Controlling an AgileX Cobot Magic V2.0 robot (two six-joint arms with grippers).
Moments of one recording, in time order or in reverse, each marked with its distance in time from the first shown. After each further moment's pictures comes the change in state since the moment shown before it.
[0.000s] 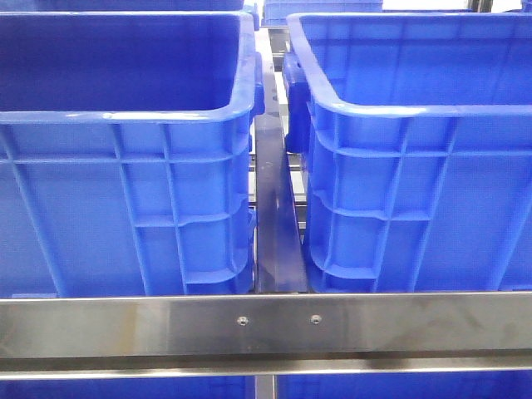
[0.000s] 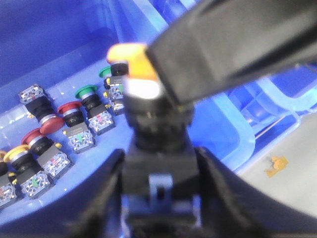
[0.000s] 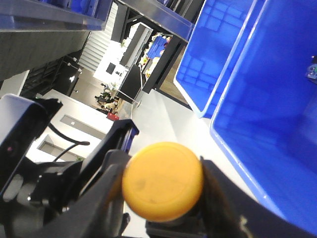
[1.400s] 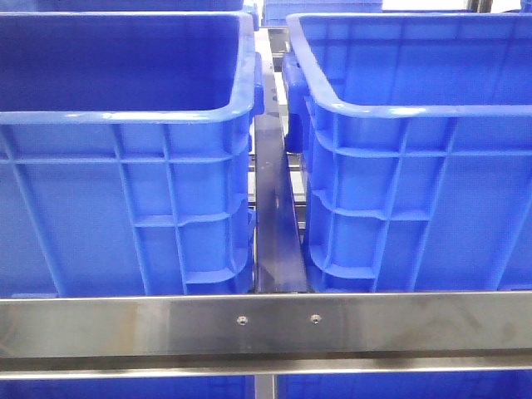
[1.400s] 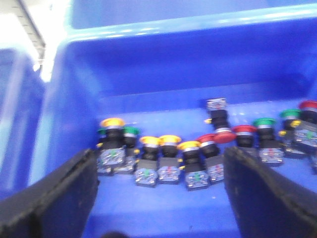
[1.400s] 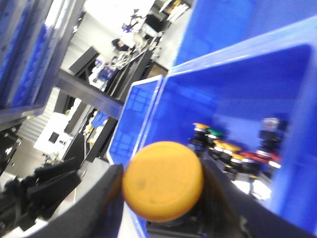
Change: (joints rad) left arm 0.559 -0.195 0.127 0.078 -0.114 -0.031; right arm -0.459 0.000 0.038 -0.066 0.092 -0.033
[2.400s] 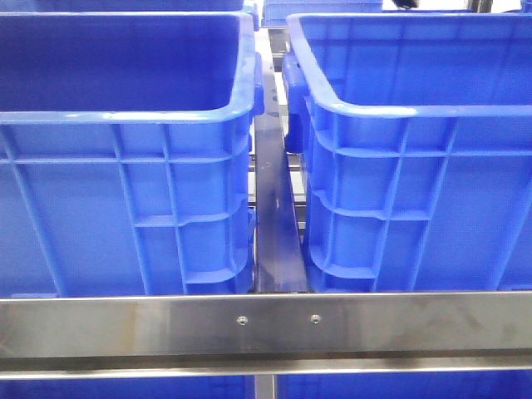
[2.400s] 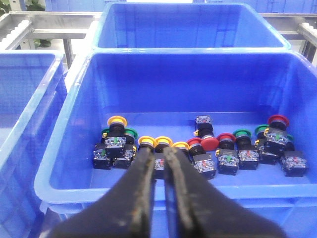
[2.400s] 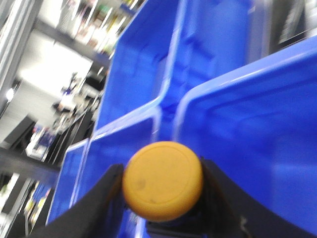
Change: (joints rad) left arm 0.015 -0.744 0.470 -0.047 -0.079 0.000; right arm -0.315 0.000 0.046 -0.065 -0.040 0.022
